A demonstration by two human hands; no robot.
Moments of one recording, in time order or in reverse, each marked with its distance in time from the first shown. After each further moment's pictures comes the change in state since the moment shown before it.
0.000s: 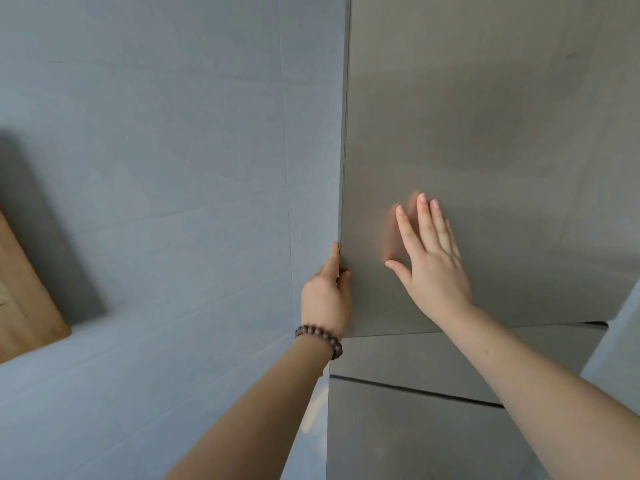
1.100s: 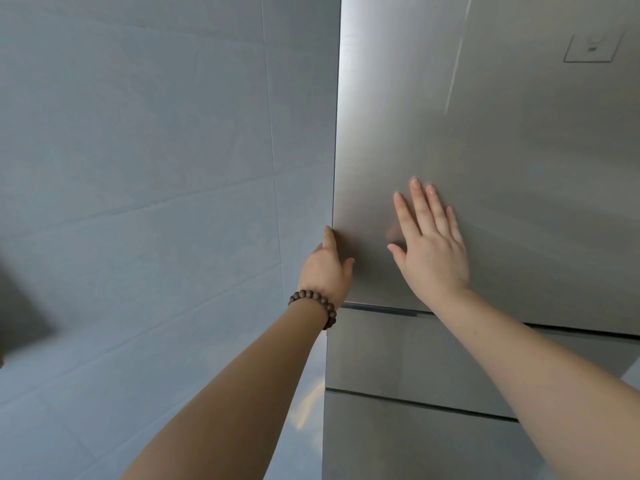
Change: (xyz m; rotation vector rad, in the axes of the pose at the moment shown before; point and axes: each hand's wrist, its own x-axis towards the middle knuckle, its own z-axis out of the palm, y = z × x) left_hand 0.097 -0.049 0.049 0.254 -0.308 -0.098; right_hand 0.055 0.018 0.081 -0.178 -0.039 0.050
